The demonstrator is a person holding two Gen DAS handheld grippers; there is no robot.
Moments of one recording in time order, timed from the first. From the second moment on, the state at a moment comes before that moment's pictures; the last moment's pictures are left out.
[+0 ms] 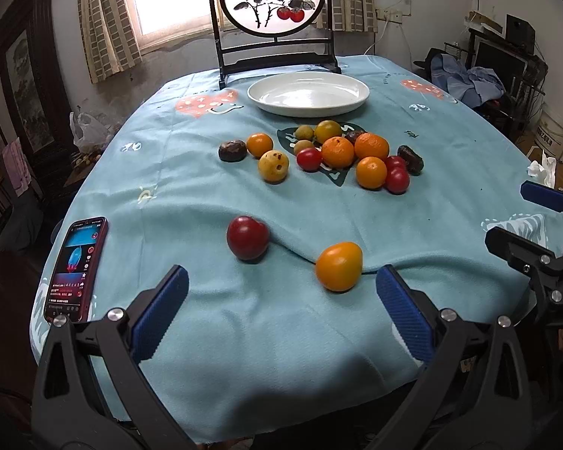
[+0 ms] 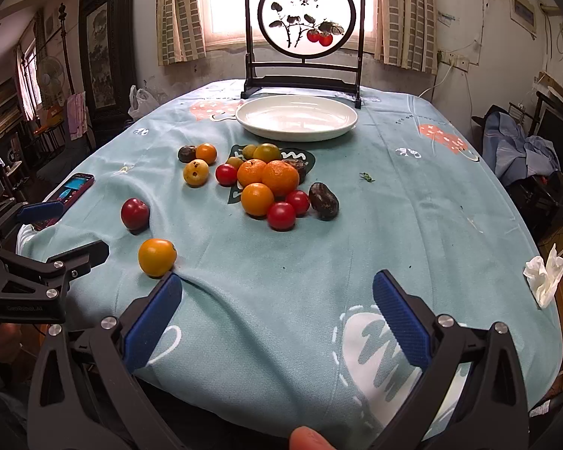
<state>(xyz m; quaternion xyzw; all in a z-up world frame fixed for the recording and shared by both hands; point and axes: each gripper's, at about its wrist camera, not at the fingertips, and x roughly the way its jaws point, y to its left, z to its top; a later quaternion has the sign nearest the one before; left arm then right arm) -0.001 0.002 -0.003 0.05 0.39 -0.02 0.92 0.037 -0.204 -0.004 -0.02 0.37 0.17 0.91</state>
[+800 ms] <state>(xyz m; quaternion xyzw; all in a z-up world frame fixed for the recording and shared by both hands) -0.001 0.002 -0.004 0.05 0.39 -0.02 0.92 0.038 -0.202 -0.006 -0.03 0.37 0.17 0.91</state>
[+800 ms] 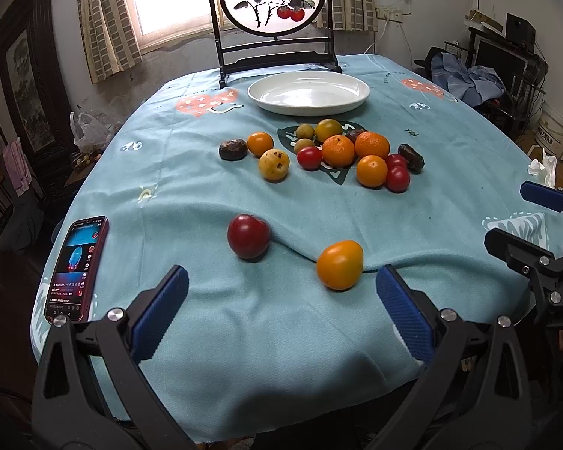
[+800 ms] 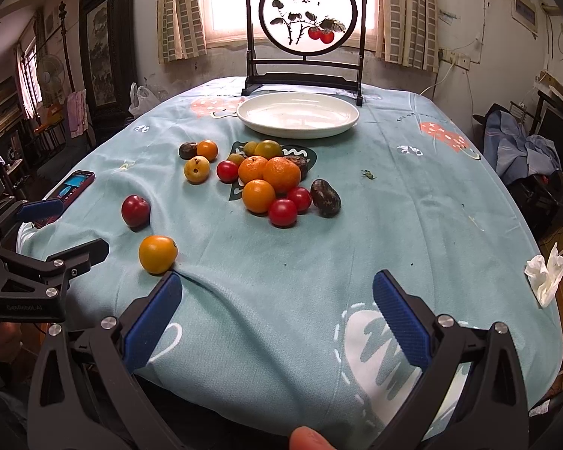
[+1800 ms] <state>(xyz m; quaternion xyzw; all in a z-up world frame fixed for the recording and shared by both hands) 0.000 0.002 -0.004 0.05 0.39 -0.02 0.92 0.037 -0.199 -0.012 -0.03 0.37 0.17 0.91</state>
